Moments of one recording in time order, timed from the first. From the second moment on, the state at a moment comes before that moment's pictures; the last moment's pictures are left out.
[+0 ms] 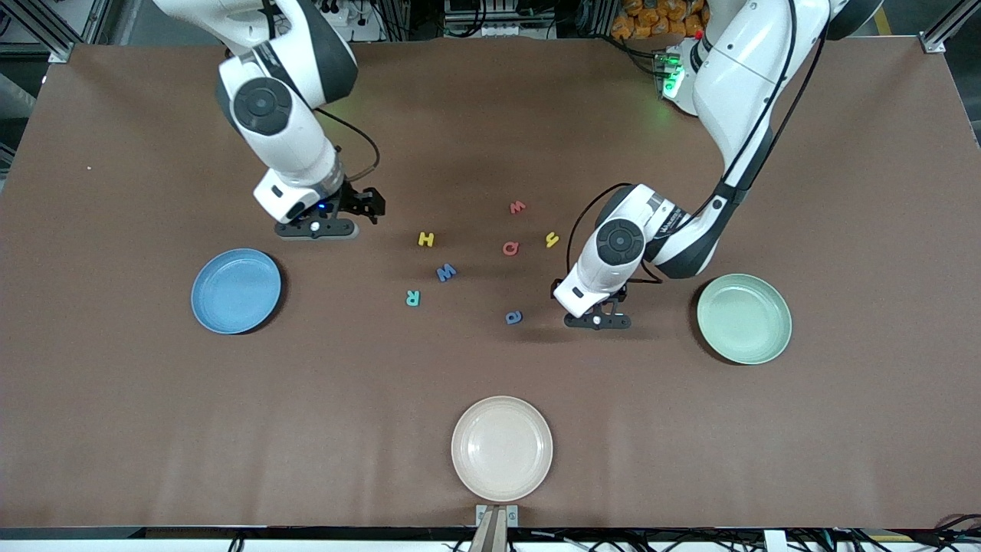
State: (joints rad) left arm -0.29 0.68 -0.29 -1.78 0.22 2.39 -0.63; right arm 0.25 0.06 0.29 -2.15 0.02 2.15 0.55
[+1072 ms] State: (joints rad) left arm -0.22 0.64 -0.28 -1.76 0.22 2.37 -0.59; right arm 0.38 0.33 0.31 -2.20 -0.02 2.48 0.71
